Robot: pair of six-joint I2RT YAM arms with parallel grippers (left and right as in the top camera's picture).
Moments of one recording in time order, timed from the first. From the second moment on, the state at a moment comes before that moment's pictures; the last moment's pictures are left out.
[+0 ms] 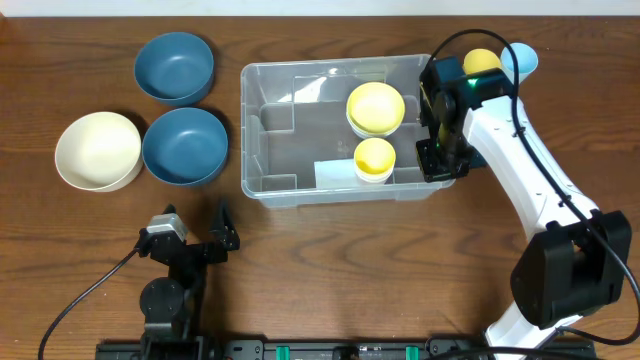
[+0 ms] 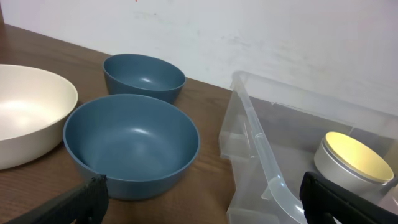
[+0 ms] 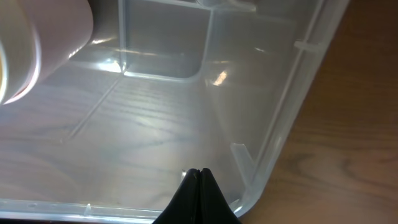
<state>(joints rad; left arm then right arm) -0.02 0.01 0.02 -0.12 -0.01 -0.32 0.28 1.83 1.56 -1.38 0.06 0.13</state>
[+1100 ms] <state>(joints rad) -0.02 0.01 0.02 -0.12 -0.01 -0.32 0.00 1.84 1.91 -0.97 0.16 0.42</state>
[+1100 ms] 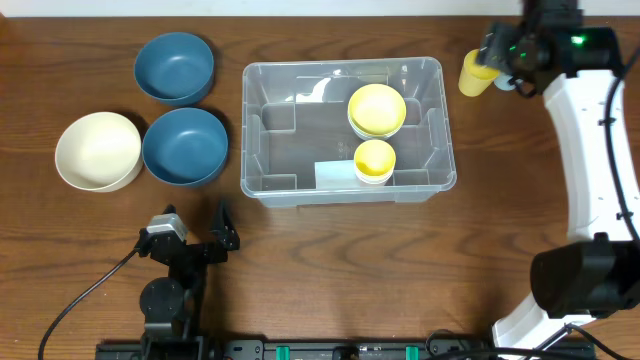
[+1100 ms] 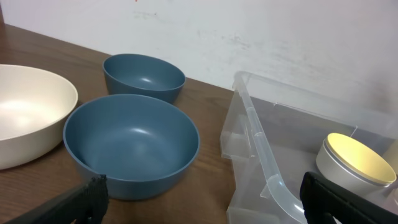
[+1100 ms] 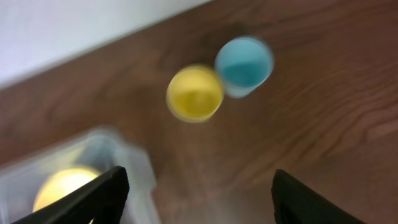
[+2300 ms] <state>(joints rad) -0.02 0.01 0.02 -0.12 -0.01 -0.32 -0.09 2.25 1.87 -0.79 0.04 0.63</state>
